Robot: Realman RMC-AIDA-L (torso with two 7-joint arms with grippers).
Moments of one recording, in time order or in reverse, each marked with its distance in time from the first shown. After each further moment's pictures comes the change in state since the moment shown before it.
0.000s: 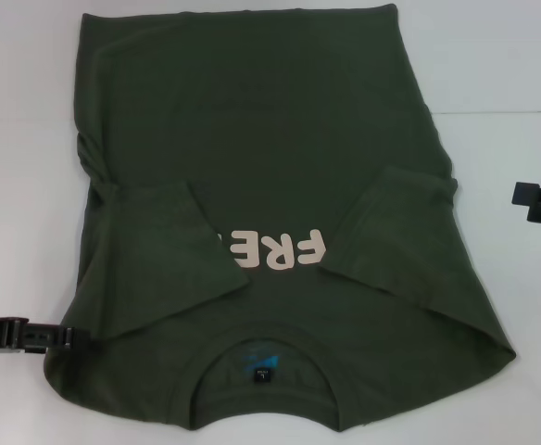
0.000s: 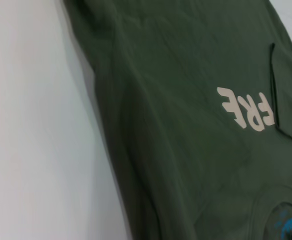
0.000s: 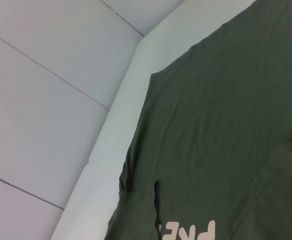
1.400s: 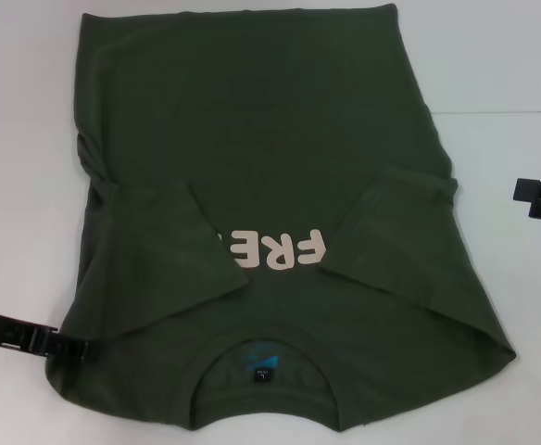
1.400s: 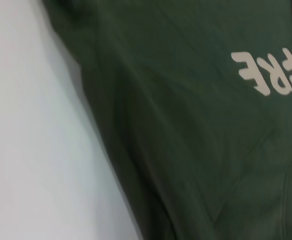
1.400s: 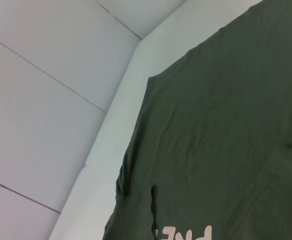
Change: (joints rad) left arm -0.009 -0.027 0.238 0.057 0.031 -0.097 -0.024; right arm 0.005 -0.004 0.002 0.004 -0.001 0.012 -0.003
